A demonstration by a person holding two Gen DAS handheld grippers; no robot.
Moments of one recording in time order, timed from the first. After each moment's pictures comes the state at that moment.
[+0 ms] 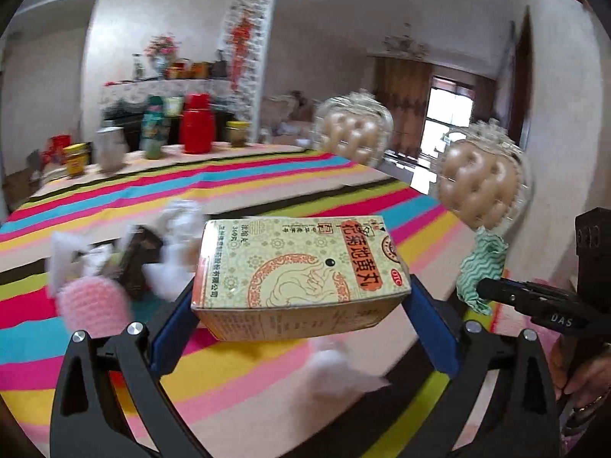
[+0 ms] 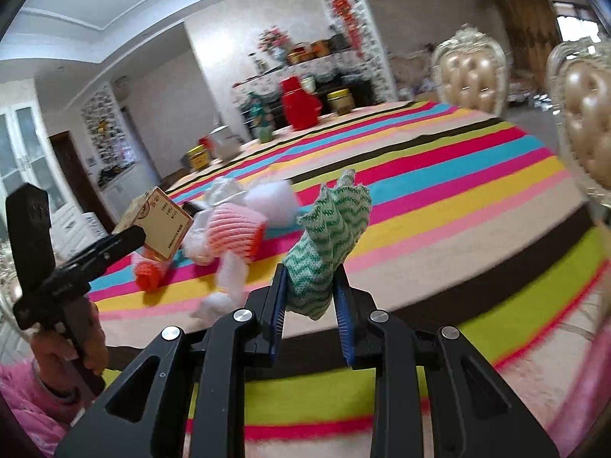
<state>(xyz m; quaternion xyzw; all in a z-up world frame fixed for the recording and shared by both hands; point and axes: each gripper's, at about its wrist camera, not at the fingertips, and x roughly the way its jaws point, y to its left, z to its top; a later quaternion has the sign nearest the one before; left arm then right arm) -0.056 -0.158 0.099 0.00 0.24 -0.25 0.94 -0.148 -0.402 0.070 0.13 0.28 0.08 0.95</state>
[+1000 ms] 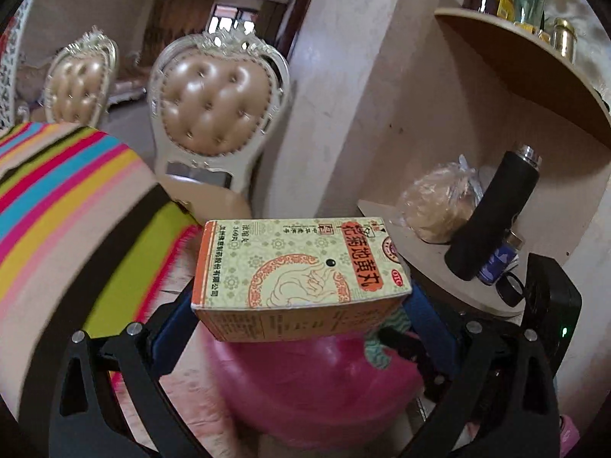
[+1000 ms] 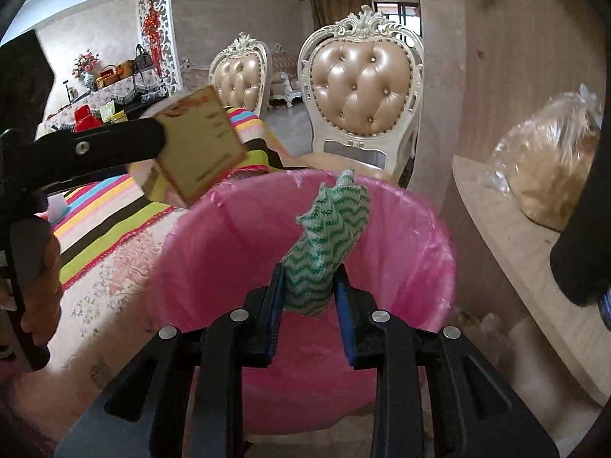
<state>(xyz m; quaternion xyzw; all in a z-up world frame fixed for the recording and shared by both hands) -0.147 -0.524 0.061 0.06 0.31 -0.62 0.71 -0.336 -0.576 0.016 0.14 0.31 -0.28 0.90</state>
